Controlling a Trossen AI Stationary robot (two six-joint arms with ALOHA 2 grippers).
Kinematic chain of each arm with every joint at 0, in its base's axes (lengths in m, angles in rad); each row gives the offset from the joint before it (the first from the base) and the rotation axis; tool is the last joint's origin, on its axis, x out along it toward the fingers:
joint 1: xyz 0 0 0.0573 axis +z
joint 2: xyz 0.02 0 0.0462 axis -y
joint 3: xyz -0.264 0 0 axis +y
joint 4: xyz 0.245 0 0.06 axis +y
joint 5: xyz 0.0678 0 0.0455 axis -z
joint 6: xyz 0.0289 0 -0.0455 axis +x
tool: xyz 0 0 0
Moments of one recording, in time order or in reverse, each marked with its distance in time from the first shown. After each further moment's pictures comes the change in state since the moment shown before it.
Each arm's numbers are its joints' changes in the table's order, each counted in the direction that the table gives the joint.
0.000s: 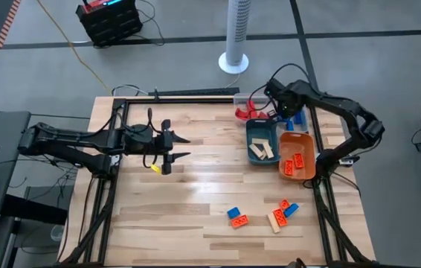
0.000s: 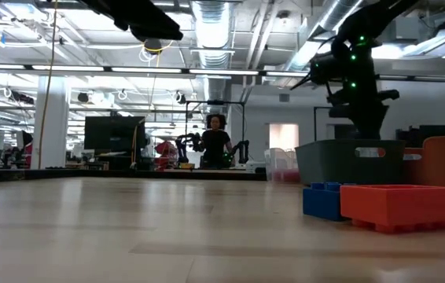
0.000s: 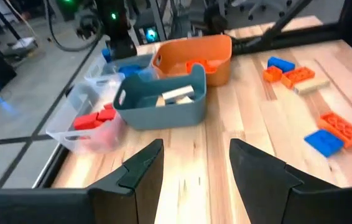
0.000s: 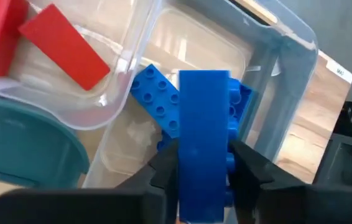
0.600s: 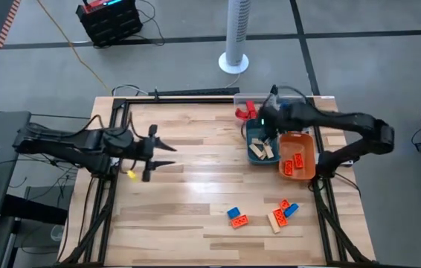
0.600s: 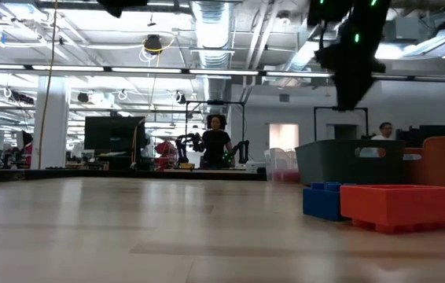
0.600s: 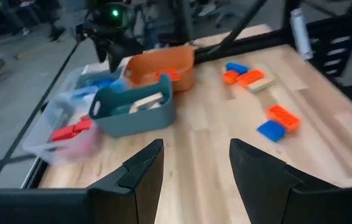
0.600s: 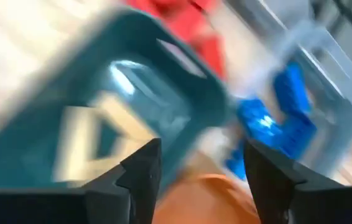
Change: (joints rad) left arm -0.101 0.189 0.000 0.179 0.030 0.011; right arm 0.424 0.148 0.000 0.028 -0.006 0.087
